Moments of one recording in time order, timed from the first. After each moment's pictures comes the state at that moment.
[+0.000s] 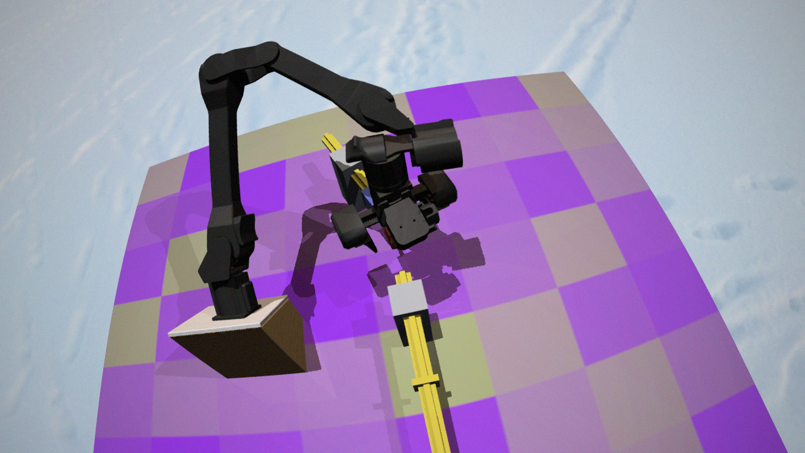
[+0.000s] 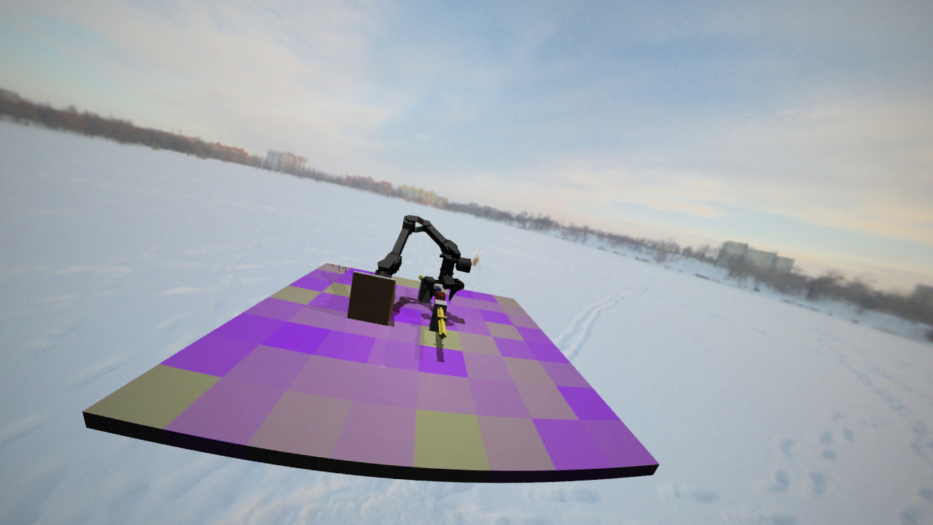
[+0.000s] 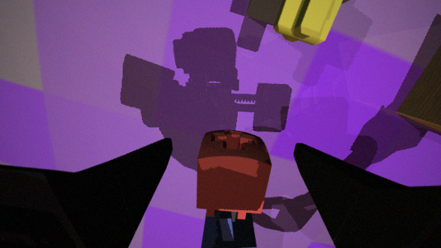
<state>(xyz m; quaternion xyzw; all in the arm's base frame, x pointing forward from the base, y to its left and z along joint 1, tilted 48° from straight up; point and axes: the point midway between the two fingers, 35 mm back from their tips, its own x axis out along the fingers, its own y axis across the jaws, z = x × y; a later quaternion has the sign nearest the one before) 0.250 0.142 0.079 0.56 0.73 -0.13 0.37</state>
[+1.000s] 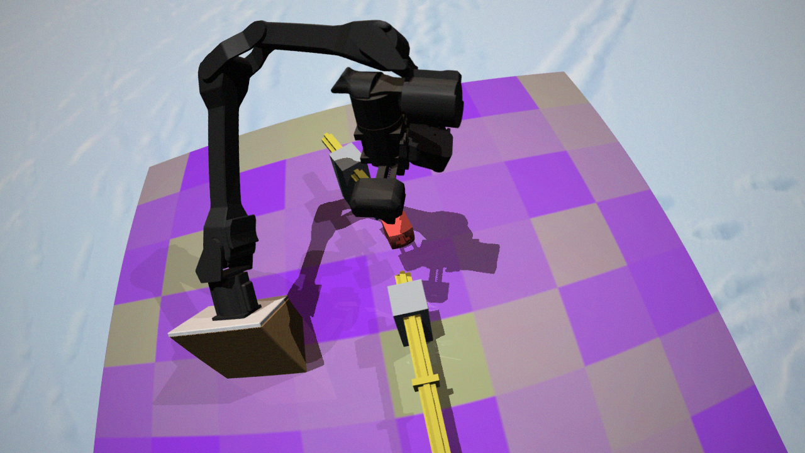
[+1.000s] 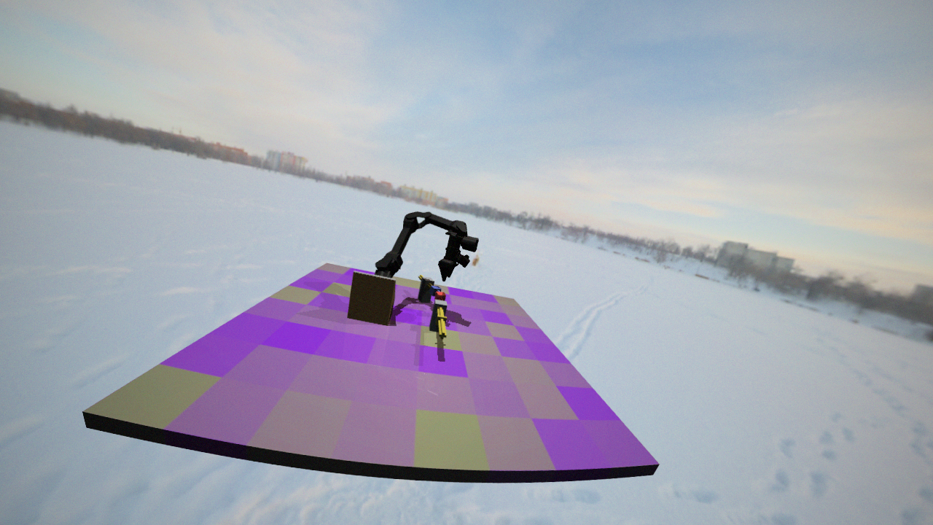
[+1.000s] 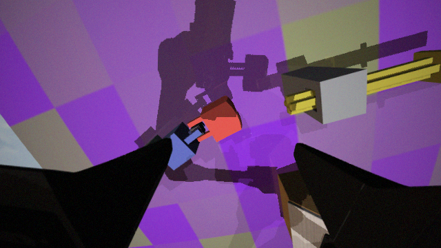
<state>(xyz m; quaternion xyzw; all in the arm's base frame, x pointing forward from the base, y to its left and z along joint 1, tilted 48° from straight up) 0.267 0.064 0.147 0.32 0.70 0.23 0.59</state>
